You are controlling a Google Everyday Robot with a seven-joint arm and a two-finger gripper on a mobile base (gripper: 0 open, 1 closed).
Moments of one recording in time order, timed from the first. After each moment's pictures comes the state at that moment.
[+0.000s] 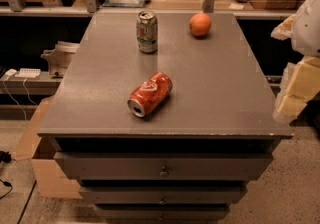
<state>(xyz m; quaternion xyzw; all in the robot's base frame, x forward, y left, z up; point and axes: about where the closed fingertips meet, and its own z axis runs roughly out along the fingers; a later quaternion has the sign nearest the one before) 0.438 -0.217 0.976 -0.60 0.78 -0.03 0.16</state>
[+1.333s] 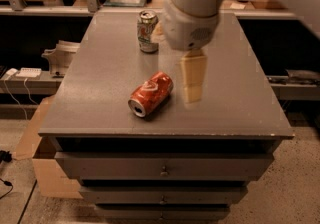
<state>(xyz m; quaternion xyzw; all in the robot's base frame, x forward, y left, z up) 0.486 -0.035 0.945 -0.81 0.57 0.00 0.12</state>
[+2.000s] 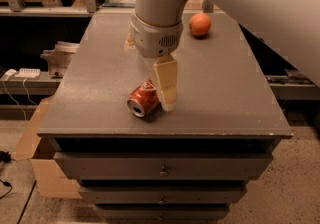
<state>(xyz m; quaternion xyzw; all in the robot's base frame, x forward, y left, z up) 0.499 0.023 0.917 -0.86 0.50 0.02 0.10</state>
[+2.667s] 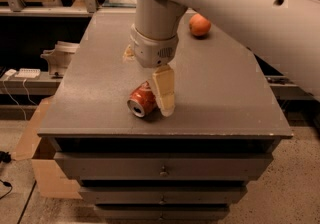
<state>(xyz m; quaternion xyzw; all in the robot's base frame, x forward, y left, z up) 0.511 0.025 0.882 -0.87 0.49 0.04 0.09</state>
